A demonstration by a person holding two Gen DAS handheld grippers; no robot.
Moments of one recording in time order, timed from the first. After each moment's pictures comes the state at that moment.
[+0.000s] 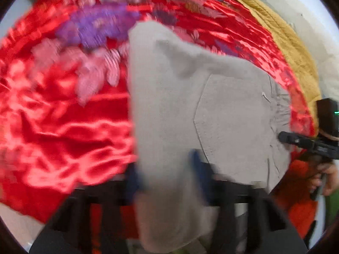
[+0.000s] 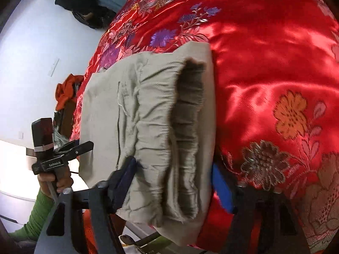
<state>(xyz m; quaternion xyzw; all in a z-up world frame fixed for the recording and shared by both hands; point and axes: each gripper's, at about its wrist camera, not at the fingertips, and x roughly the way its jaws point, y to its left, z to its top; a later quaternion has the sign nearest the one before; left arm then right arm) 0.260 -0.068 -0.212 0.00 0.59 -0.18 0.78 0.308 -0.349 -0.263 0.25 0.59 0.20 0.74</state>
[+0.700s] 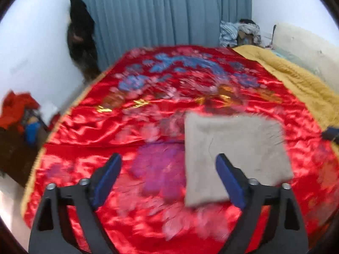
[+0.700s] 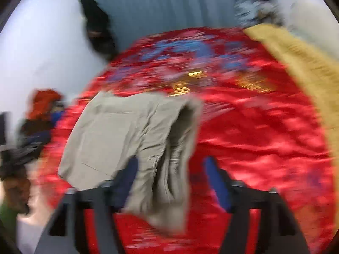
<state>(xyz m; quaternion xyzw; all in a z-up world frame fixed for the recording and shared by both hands) 0.341 -0.041 -0.087 0.07 0.35 -0.03 0.93 0.448 -0.337 -0.094 0.05 0.46 0.05 0.89</state>
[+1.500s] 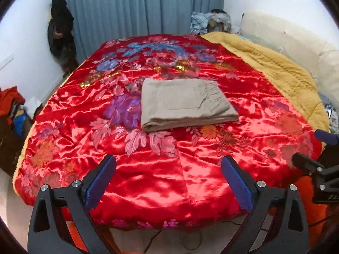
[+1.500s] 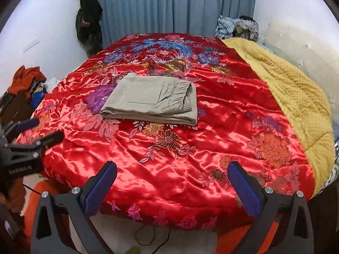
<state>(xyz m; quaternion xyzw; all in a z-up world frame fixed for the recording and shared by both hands) 0.172 -0.074 -0.088 0.06 0.39 -0.12 0.91 0.215 -0.233 -0.075 -0.01 0.44 -0.01 0.90</state>
